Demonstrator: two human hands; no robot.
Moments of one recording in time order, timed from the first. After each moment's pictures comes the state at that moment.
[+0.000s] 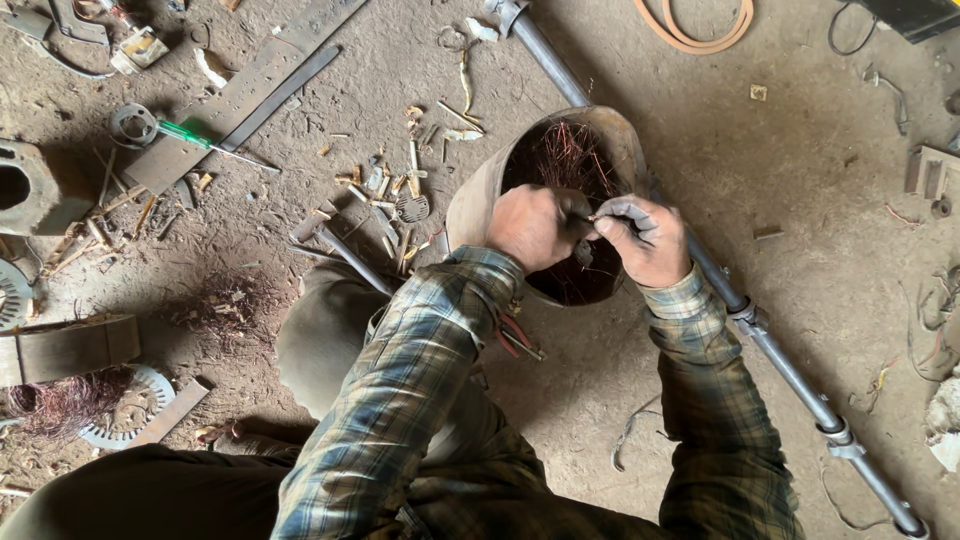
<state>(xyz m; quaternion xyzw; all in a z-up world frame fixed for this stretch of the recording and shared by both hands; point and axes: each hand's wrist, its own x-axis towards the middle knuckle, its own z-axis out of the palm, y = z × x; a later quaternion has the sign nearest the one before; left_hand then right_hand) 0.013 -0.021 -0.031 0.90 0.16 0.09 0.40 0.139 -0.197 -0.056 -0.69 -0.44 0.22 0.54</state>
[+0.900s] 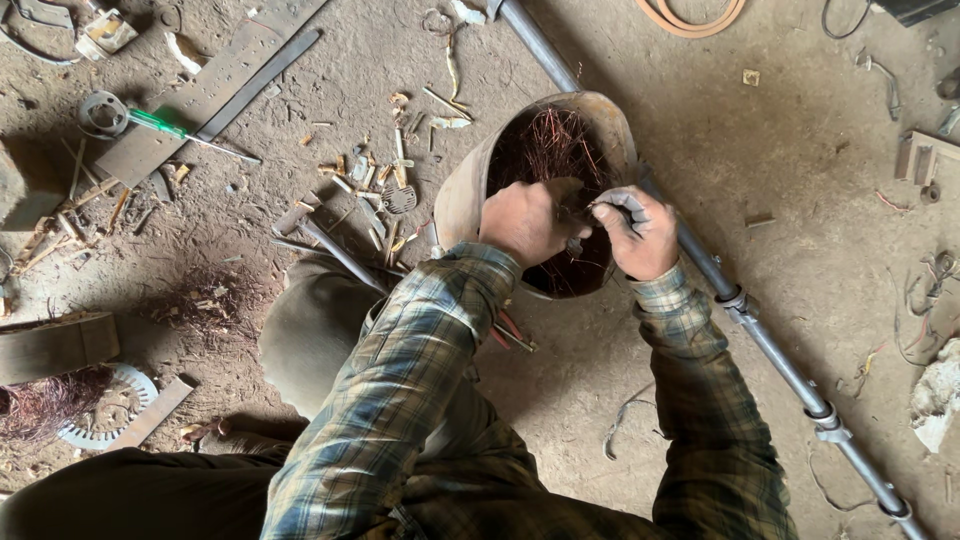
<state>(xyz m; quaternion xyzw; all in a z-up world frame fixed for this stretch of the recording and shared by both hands) 0.019 -0.030 -0.038 0.90 0.20 0.04 0.40 0.139 -0.201 -0.070 -0.75 -0.42 0.11 0.50</state>
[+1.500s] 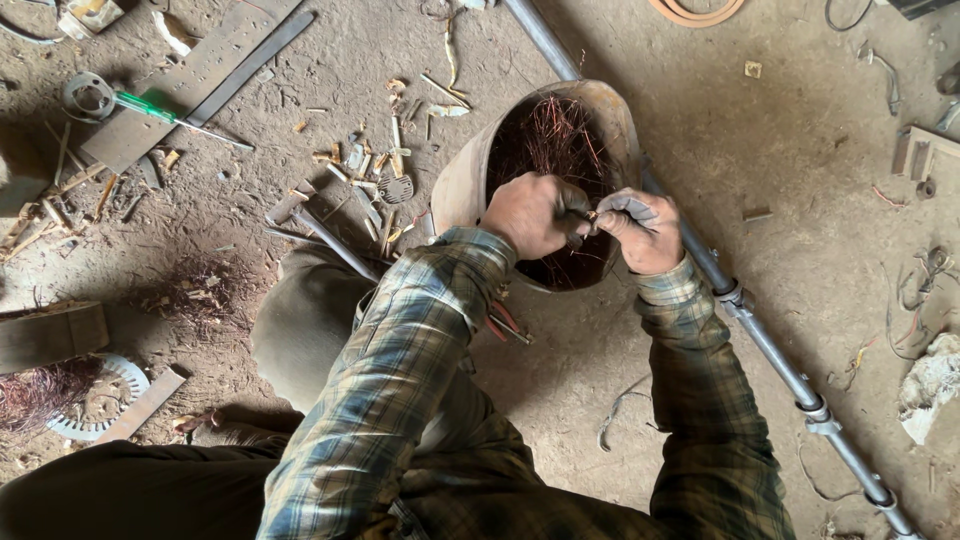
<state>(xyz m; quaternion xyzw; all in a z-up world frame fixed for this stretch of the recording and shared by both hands) 0.027 -0.025 -0.058 0.89 0.11 0.02 0.45 0.156 -0.220 -0.095 -0.66 -0.37 0.28 0.59</state>
